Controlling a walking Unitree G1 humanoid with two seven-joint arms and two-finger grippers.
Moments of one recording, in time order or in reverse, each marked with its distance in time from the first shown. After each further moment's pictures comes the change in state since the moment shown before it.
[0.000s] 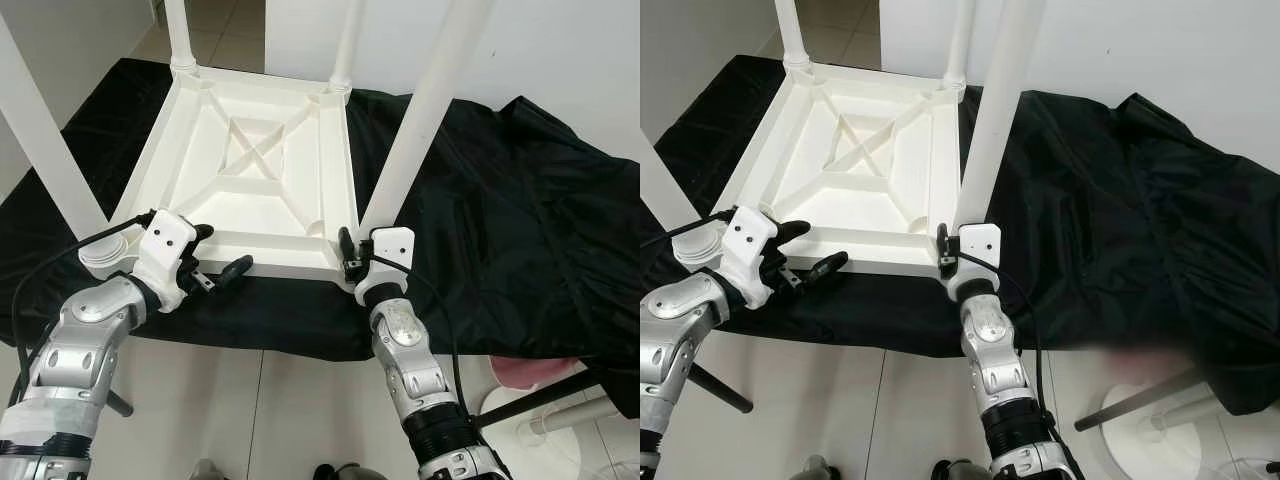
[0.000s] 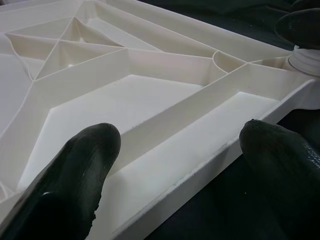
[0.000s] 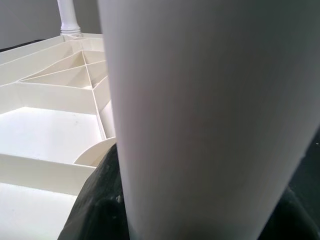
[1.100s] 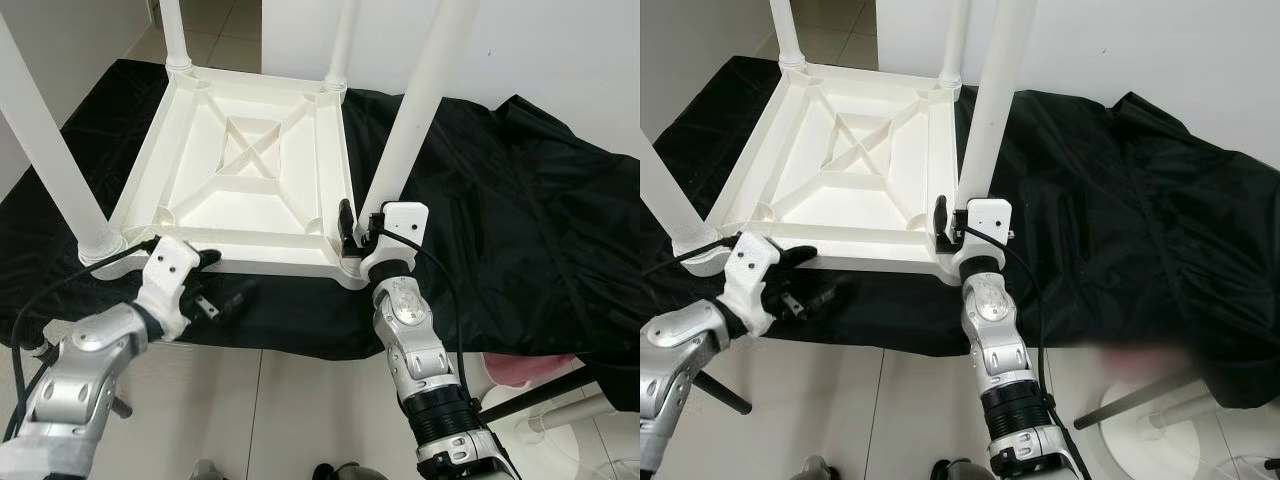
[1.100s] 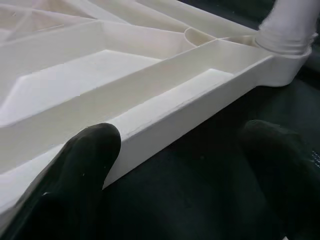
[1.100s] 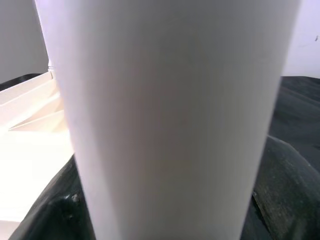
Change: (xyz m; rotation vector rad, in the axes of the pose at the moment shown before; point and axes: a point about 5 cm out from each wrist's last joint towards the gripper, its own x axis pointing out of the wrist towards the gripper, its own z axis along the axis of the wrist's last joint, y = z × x) left arm -0.018 -0.022 -0.010 -0.067 0.033 -0.021; right arm 0.013 0.001 0.029 0.045 -0.083 -0.038
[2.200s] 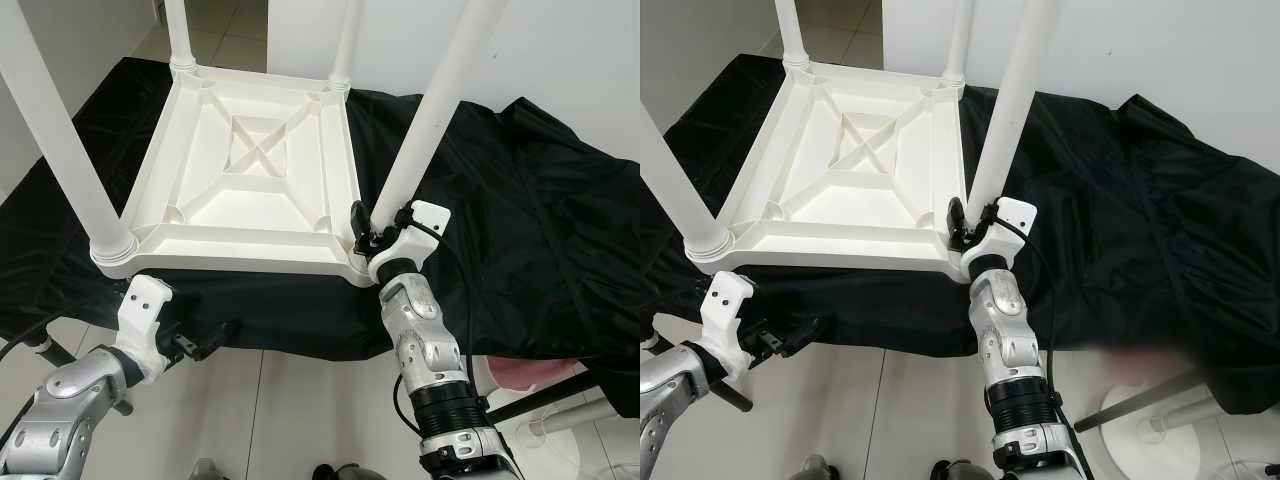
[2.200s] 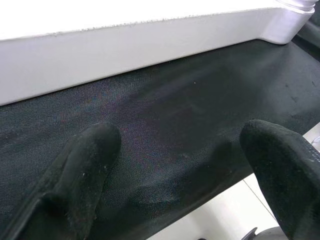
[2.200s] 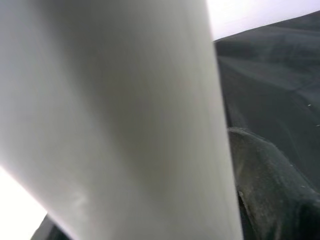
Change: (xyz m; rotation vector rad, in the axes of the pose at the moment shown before) left arm -0.030 -0.012 -0.034 -0.189 0.072 0.027; right arm 0.004 -0.013 -0.004 0.253 0.089 -0.035
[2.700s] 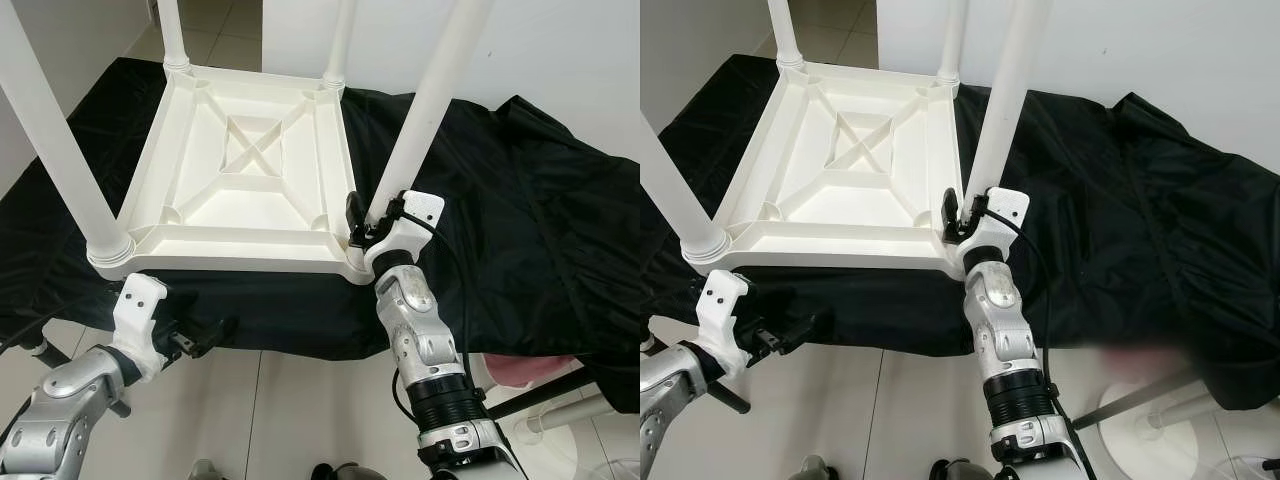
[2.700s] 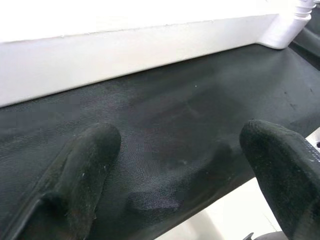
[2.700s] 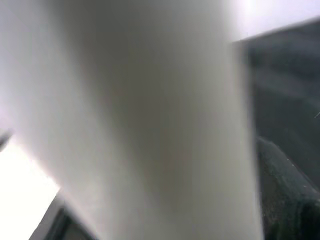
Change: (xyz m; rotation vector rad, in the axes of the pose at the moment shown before) left arm 0.001 0.000 0.000 -0.023 -0.015 -0.005; right arm 0.005 0.003 0.008 0.115 -0.004 0.009
